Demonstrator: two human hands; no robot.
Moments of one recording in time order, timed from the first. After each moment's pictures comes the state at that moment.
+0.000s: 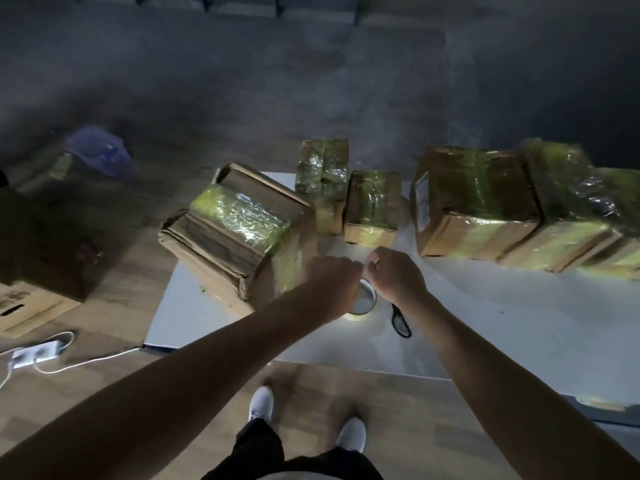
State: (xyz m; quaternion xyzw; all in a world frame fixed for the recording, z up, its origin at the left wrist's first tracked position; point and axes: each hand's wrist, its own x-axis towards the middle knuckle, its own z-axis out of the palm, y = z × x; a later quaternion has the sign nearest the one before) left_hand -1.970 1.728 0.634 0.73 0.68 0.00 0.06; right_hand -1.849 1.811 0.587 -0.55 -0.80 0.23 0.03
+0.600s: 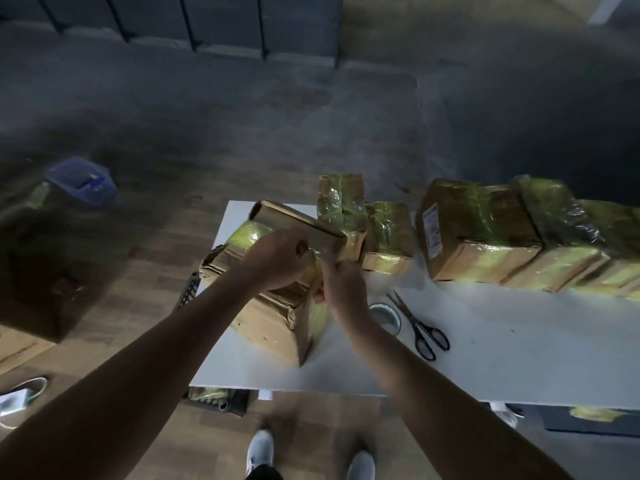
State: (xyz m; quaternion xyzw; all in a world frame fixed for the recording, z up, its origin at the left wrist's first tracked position) left_hand -2.131 1.721 0.684 0.65 0.72 0.20 0.15; right_hand -1.998 1.734 0.650 -0.57 -0.60 0.48 0.31
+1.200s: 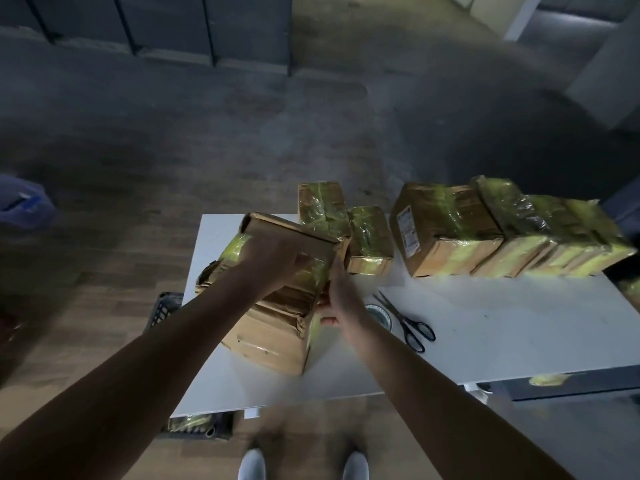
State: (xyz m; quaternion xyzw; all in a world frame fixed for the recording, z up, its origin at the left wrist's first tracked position) left_hand -2.152 1.735 0.690 0.70 0.70 0.09 0.05; right_hand -2.012 1.730 0.650 -0.64 -0.43 0.59 0.23
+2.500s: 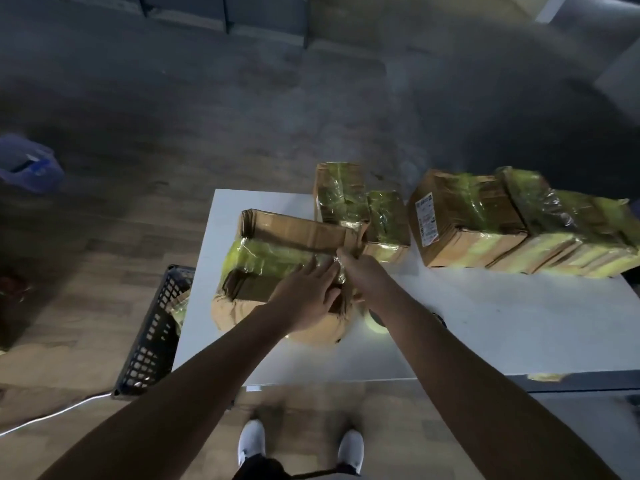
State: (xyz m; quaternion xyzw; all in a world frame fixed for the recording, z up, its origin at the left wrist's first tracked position) left_hand -2.133 1.699 0.604 0.77 0.62 0.01 0.19; right_hand -2.012 1.763 0.636 -0.67 -0.51 0.51 0.14
